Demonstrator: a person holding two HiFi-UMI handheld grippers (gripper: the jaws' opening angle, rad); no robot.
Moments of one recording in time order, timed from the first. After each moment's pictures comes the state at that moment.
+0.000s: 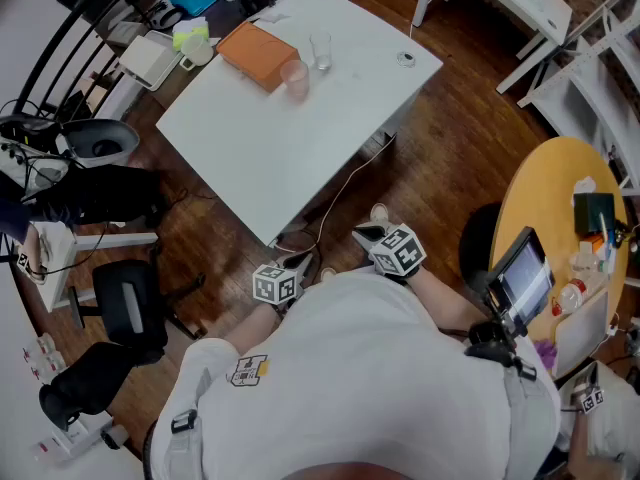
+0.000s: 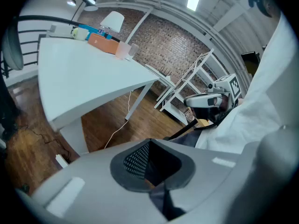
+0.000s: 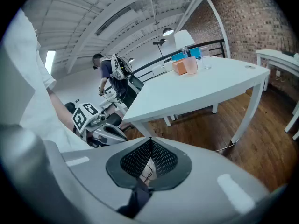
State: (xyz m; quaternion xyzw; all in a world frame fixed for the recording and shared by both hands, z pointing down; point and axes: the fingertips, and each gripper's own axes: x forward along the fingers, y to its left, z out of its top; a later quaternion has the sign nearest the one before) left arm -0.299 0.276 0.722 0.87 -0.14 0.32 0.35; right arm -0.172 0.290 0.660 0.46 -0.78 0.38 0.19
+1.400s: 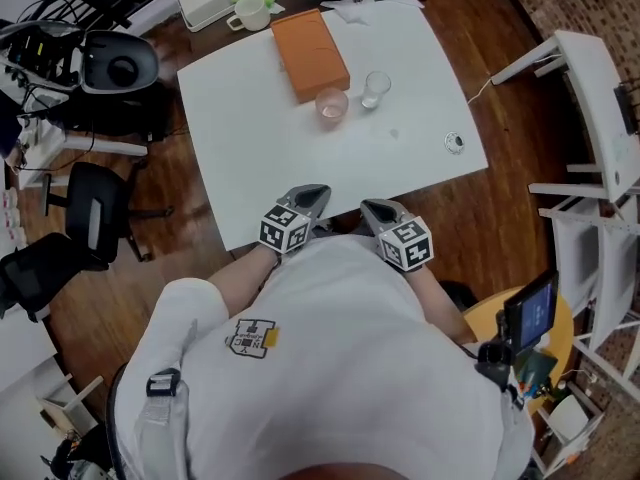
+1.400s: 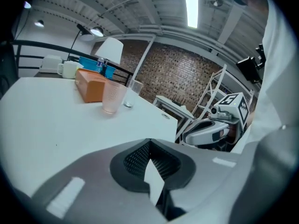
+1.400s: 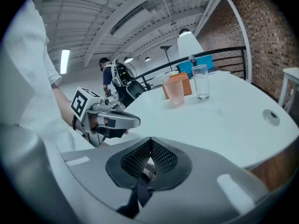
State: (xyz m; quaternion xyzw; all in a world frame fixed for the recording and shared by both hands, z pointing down) left arm -0.073 0.054 0.639 0.90 -0.27 0.18 0.30; right arm -0.001 0.100 0.629 0.39 -0.84 0.32 0.22
